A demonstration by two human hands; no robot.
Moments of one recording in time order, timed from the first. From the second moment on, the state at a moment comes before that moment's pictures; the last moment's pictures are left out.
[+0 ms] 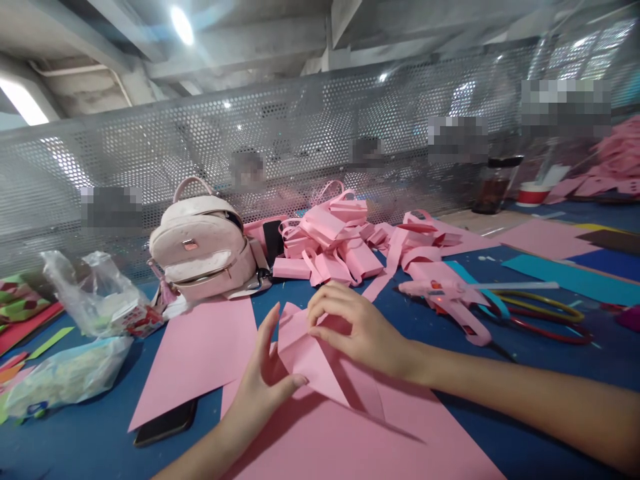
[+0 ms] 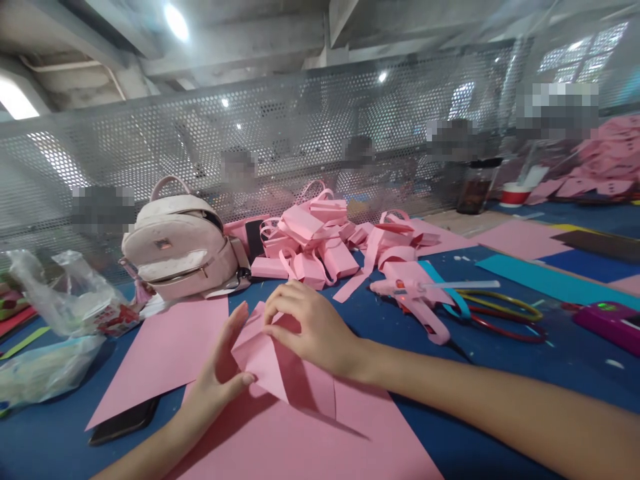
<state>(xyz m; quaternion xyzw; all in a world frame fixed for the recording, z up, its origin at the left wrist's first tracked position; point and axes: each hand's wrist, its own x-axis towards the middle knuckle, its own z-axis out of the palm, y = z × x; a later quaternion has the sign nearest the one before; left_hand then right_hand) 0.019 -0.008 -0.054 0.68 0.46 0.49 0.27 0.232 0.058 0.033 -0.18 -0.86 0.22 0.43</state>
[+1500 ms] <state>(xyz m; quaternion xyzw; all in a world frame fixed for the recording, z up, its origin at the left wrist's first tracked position) 0.012 -0.016 -0.038 0.59 0.39 0.51 0.49 0.234 0.040 0.046 -0.11 -0.86 0.19 0.47</state>
